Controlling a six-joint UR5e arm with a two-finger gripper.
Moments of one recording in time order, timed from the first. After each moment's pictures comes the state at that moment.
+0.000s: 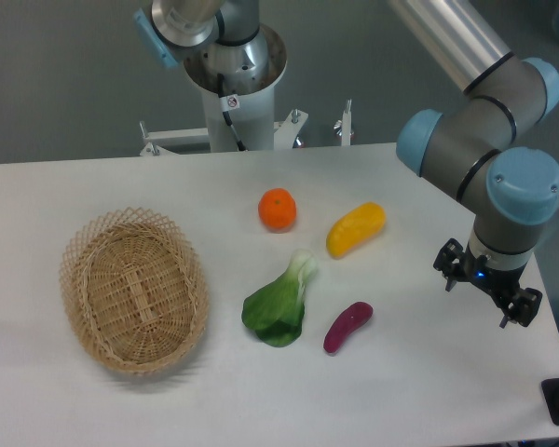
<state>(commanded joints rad) 2.67 -2.18 -1.25 -1.12 1.59 1.47</state>
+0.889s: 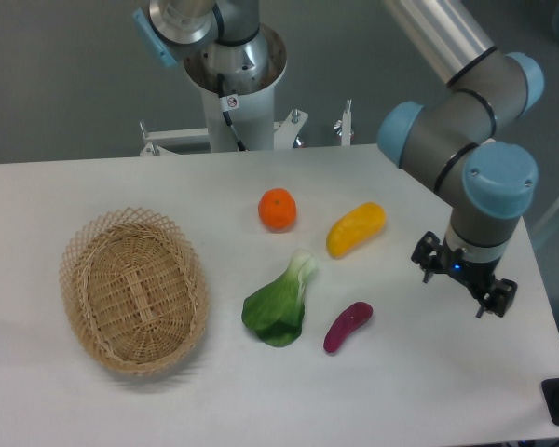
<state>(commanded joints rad) 2.64 -2.09 -1.40 -1.11 1.59 1.39</state>
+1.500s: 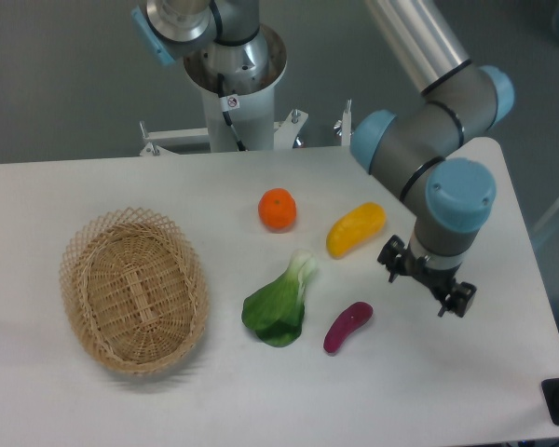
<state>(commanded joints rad) 2.55 -2.16 -1.46 -1.02 1.59 1.25</state>
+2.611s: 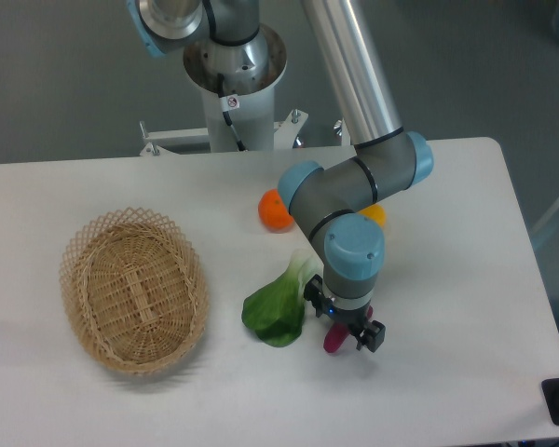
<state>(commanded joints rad) 2.46 -2.18 -1.62 -0.85 1.58 1.23</state>
